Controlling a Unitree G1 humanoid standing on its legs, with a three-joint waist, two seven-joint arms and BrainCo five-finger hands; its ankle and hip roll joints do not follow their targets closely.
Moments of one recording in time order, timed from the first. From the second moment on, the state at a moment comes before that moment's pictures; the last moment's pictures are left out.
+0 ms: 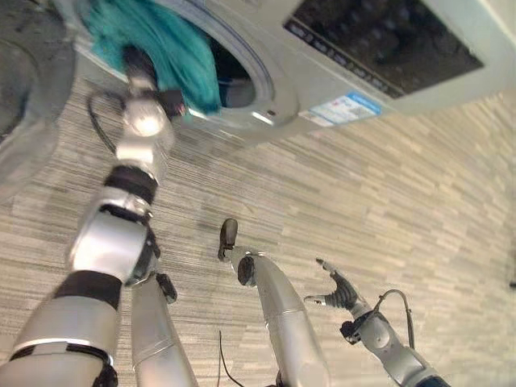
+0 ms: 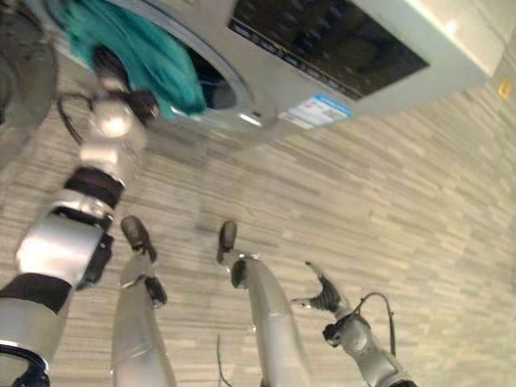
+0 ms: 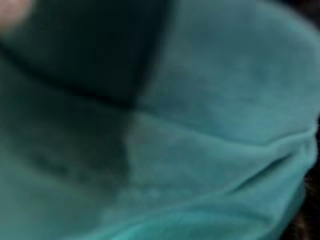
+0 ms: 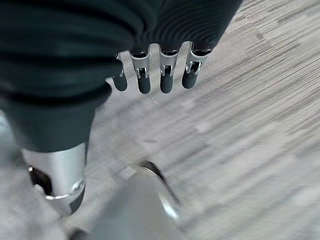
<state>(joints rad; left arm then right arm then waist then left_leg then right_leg) -1.46 0.58 -0.36 1.07 -0.72 -0.27 0.34 0.07 -0.48 0.37 0.16 -0.13 -0.13 -0.16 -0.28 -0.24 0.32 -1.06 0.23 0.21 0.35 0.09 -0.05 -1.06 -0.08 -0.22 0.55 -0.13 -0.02</state>
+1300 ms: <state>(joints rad) -1.66 0.46 -1.00 1.31 0.20 0.01 0.16 -0.20 -0.63 0.45 0.68 -0.13 -0.11 -0.16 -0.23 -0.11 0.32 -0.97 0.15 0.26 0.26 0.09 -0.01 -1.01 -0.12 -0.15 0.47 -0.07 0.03</state>
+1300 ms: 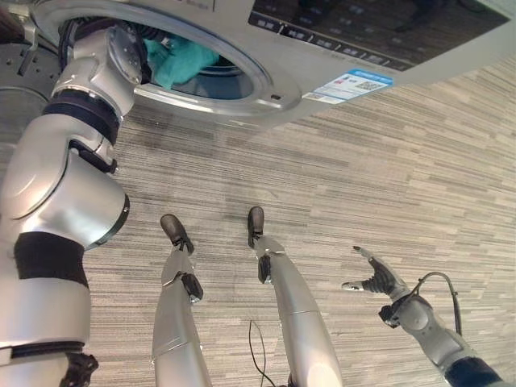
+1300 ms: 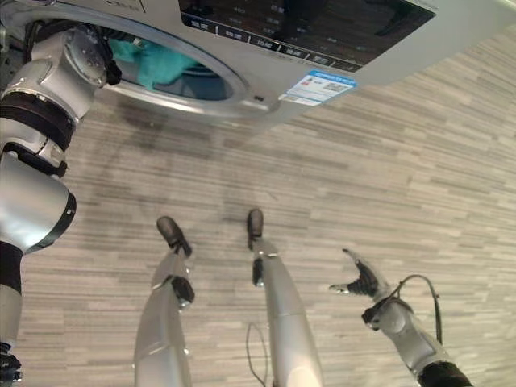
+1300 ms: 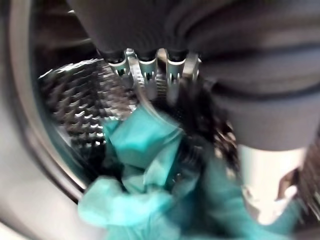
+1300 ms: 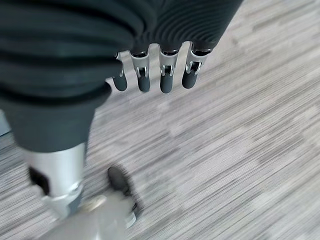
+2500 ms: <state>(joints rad) -0.13 0.47 -0.57 0.61 -0.15 -0.21 0.06 0.03 -0.44 0.29 1.05 -0.08 -0.10 -0.15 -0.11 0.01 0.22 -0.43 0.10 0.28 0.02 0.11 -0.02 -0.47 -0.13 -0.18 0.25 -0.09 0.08</state>
